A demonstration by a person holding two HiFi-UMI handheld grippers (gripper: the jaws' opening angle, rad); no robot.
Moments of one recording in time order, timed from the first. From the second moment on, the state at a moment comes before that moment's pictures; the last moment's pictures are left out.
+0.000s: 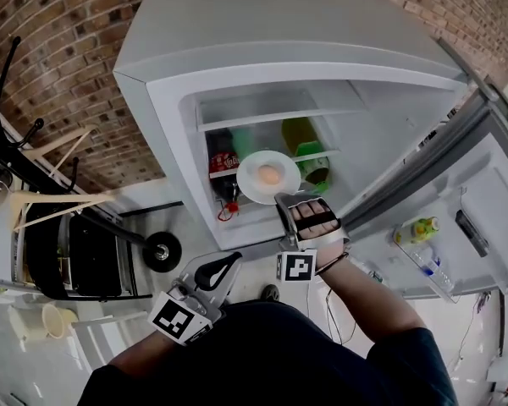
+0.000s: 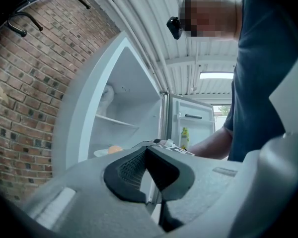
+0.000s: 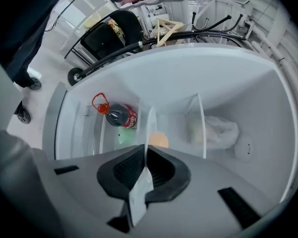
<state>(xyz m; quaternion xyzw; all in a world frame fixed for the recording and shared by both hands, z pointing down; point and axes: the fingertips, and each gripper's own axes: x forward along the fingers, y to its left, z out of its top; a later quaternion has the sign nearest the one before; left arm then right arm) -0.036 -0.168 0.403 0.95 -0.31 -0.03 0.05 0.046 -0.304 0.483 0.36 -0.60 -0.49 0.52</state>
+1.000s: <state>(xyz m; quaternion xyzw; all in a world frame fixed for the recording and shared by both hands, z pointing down) -0.032 -0.183 0.408 0.94 -0.34 -0.02 0.05 0.029 -0.384 0.531 0.33 -0.61 -0.48 0.53</state>
